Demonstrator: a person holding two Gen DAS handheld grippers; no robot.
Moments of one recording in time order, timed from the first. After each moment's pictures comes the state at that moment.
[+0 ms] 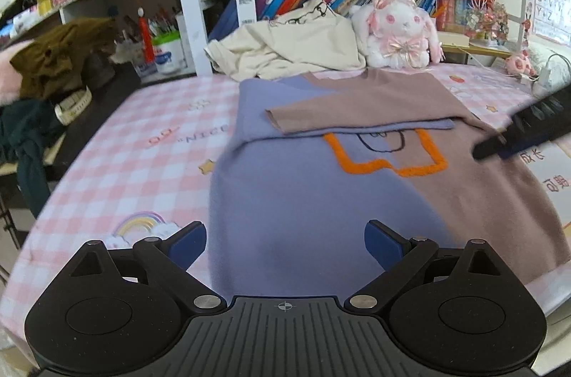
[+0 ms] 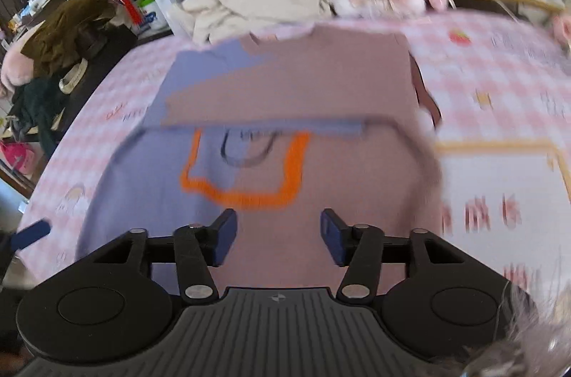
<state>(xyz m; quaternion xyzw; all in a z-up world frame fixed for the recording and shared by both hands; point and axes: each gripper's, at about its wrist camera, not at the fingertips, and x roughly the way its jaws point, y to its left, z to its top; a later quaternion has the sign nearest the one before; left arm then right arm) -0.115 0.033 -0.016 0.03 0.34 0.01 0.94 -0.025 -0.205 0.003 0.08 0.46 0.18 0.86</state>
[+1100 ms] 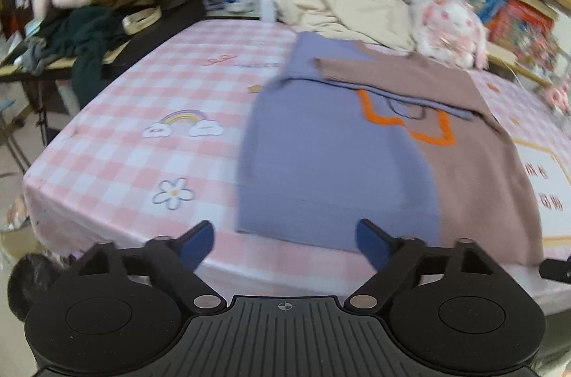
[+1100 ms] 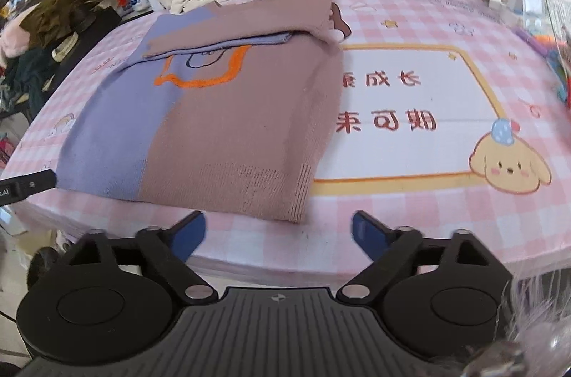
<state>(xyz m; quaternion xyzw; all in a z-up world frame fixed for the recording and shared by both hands) -0.178 0.033 -0.013 -0.08 0.39 0.12 0.91 -0.154 -0.265 -0.020 0.06 0.45 0.12 0.88</state>
